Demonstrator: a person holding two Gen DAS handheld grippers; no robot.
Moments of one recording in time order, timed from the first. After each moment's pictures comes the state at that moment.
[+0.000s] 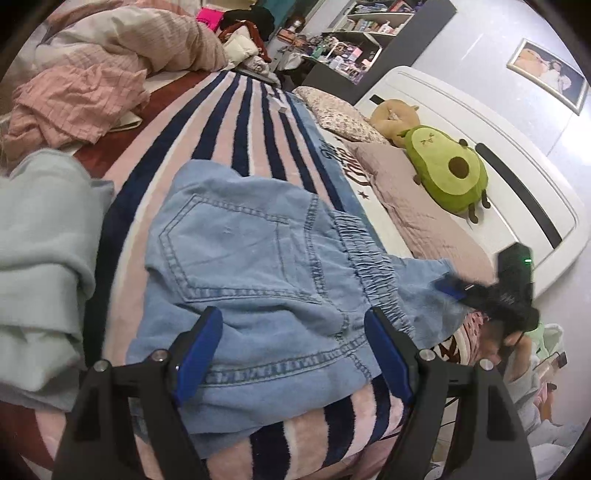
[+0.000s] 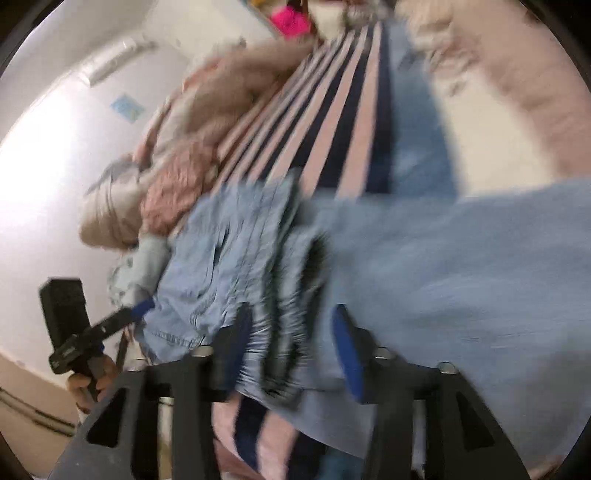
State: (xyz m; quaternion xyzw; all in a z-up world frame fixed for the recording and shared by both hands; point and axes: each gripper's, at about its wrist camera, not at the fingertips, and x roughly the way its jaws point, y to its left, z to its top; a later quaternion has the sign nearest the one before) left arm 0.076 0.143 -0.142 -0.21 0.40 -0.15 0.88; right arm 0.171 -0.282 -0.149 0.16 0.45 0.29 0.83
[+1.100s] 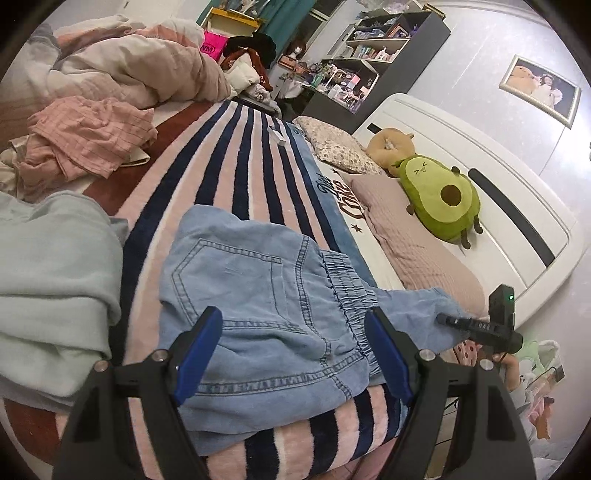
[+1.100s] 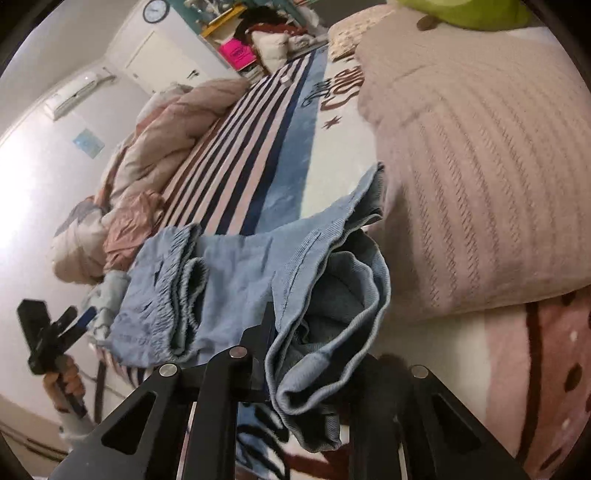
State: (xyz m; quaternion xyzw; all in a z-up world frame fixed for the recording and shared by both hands) left arm 0.062 0.159 -0.112 -0.22 0.35 -0.14 0.90; right arm 0.164 -0.376 -0.160 0.19 0.47 0.22 0.83
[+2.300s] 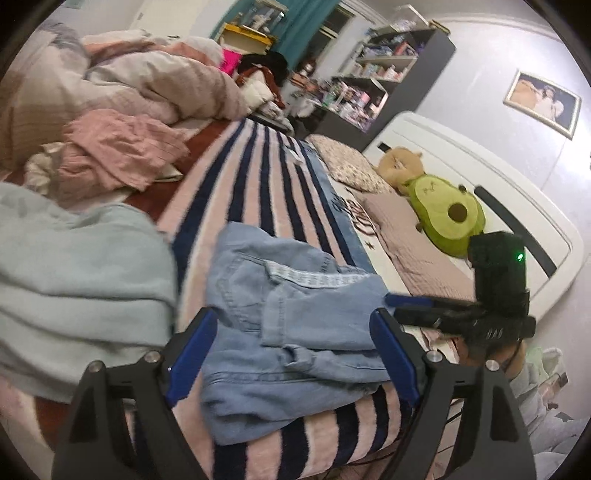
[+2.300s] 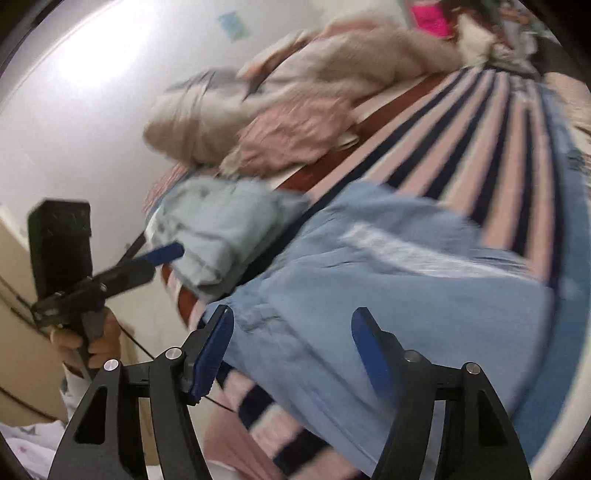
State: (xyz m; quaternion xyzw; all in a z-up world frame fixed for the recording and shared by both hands) left arm 0.042 0.188 -0.104 -0.23 0.33 -0.11 0.91; right arm 0.155 -0.101 -0.103 0.00 0.45 0.46 0.77
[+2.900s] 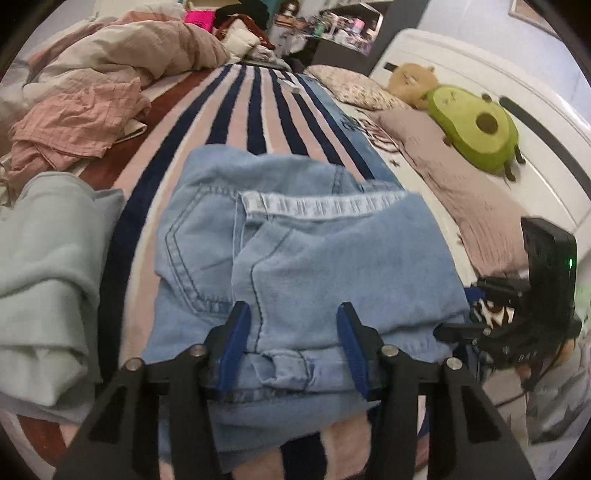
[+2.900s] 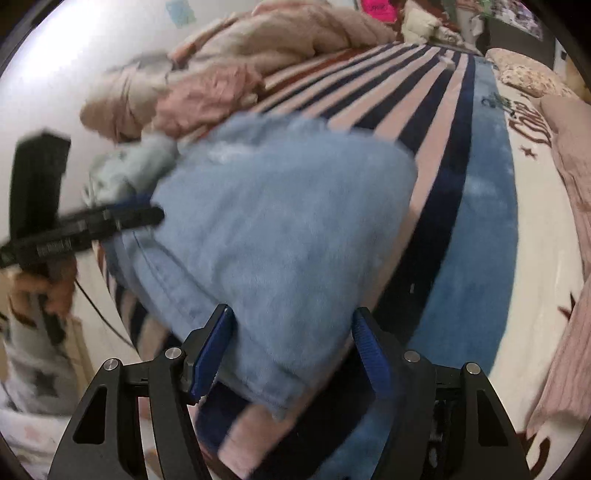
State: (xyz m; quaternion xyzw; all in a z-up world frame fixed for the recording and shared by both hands) left arm 0.086 0.124 -0.160 -0.11 0.44 -0.10 0.88; right arm 0.139 -0.173 -0.180 -0.07 0.49 0.39 0.77
